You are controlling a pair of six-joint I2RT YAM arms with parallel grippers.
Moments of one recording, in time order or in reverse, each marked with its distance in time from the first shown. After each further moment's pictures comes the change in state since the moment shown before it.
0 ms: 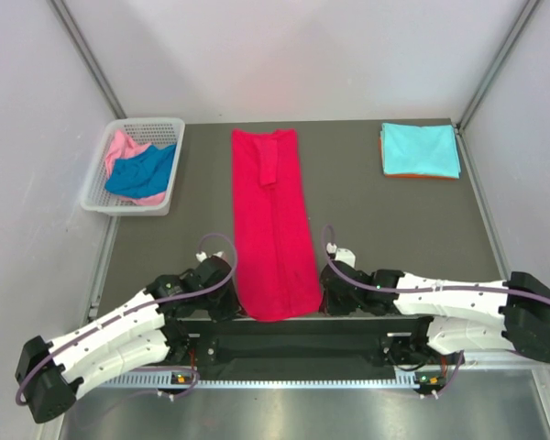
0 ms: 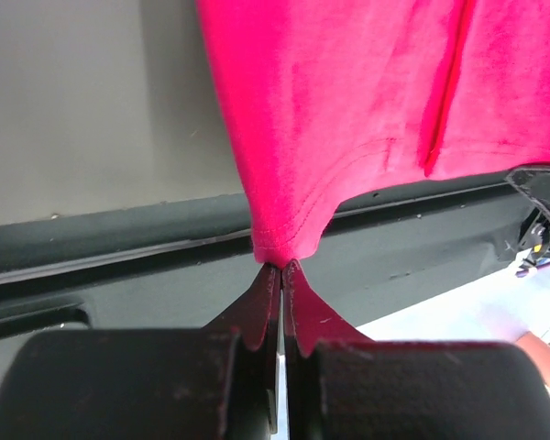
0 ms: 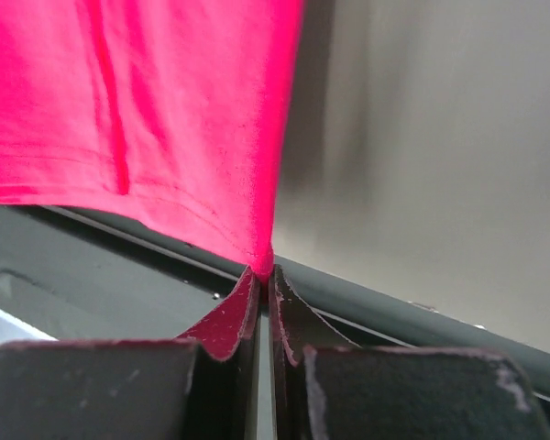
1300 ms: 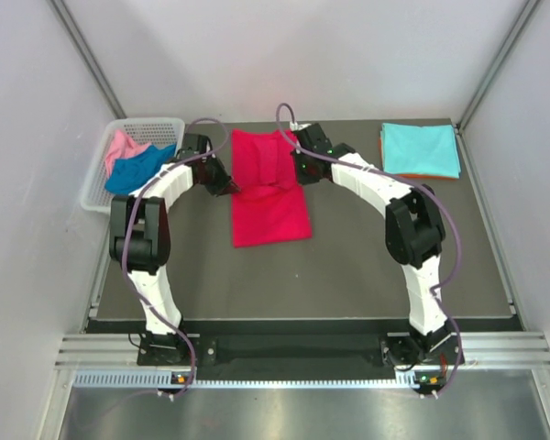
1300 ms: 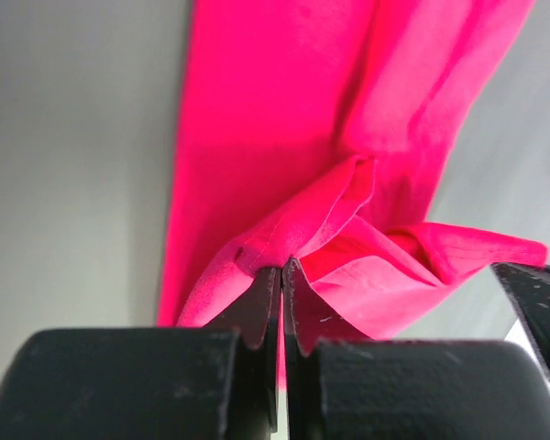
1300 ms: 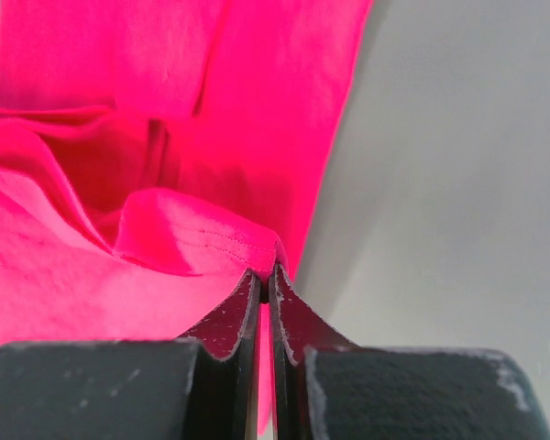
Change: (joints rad) left arm 0.733 1.173 0.969 0.306 0.228 0.420; right arm -0.579 0.939 1.236 -0.132 -0.072 -0.771
